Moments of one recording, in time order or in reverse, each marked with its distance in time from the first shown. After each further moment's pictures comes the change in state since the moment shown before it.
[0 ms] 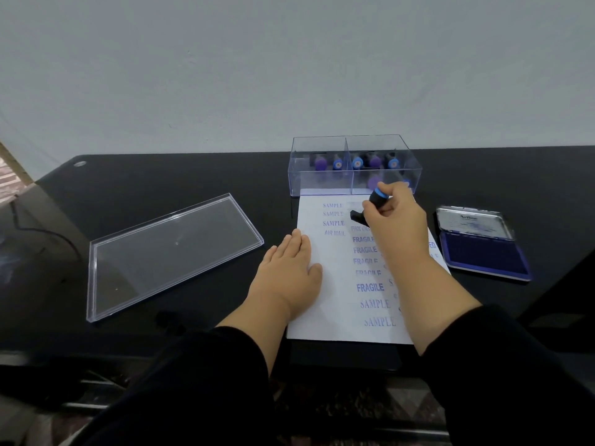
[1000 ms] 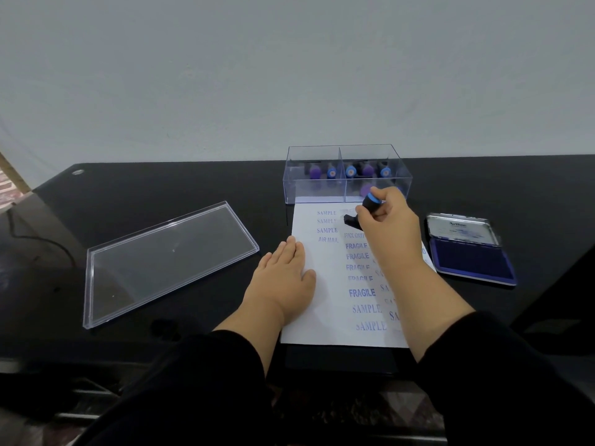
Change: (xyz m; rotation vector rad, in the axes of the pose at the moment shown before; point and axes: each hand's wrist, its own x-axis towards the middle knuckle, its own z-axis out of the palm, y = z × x) left_hand 0.001 0.000 0.000 0.006 0.007 -0.005; right_hand -0.003 -0.007 -0.007 0.024 -0.014 -0.020
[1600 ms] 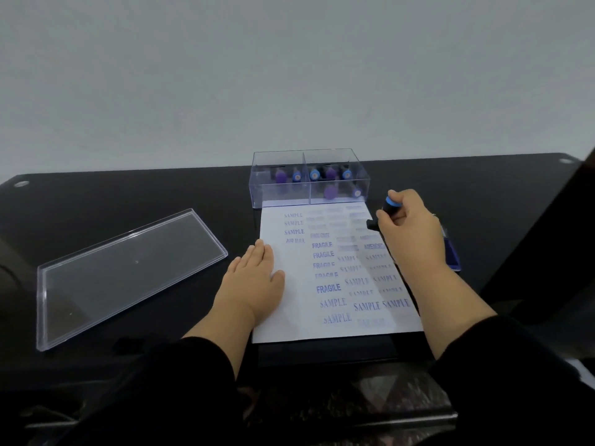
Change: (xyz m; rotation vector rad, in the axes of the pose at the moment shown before) left_hand 0.002 -0.001 0.003 0.024 0.011 0.005; right_hand -0.004 0.018 -0.071 -0.249 0.123 -0.011
